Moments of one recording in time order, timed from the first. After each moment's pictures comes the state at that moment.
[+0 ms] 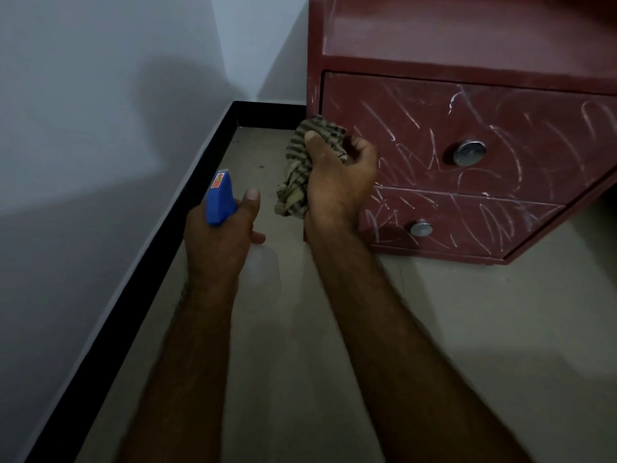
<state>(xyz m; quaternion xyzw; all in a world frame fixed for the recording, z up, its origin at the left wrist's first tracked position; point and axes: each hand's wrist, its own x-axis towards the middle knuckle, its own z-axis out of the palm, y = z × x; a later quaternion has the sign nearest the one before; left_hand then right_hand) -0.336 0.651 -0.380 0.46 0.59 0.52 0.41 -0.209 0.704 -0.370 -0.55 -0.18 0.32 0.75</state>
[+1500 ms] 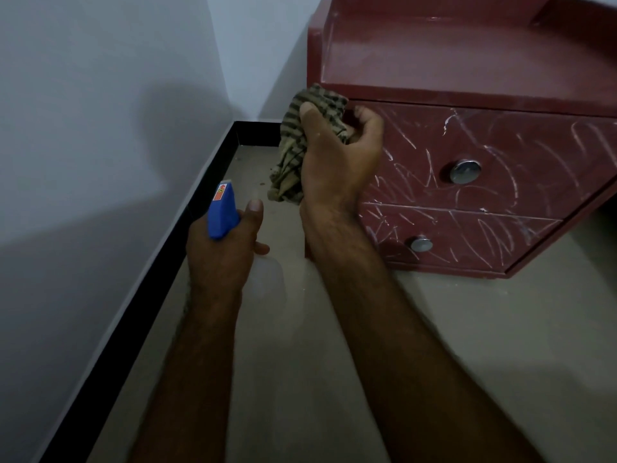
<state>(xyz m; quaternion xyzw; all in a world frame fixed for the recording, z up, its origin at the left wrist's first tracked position) -0.333 0.651 -0.366 0.47 0.59 0.52 0.40 -0.219 0.695 -0.309 -0.49 -0.22 0.29 0.79</state>
